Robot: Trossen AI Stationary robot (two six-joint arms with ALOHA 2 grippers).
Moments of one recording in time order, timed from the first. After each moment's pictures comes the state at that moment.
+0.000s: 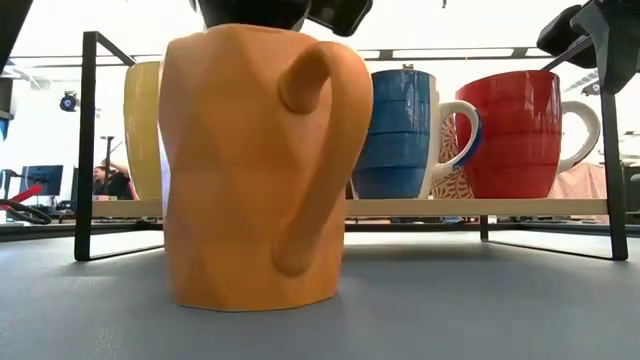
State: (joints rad) left arm -0.40 2.19 1.97 -1.24 -0.02 -0.71; right arm 0.65 1.33 1.01 -0.82 0.18 0.59
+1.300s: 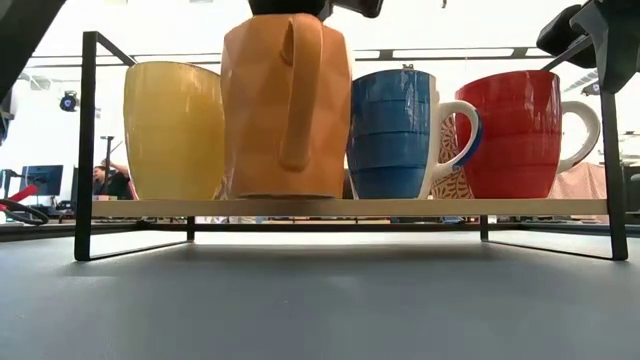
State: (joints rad) left arm -0.24 2.19 2.15 -1.42 -0.01 -0.24; right arm 0.65 1.33 1.01 -0.82 0.18 0.59
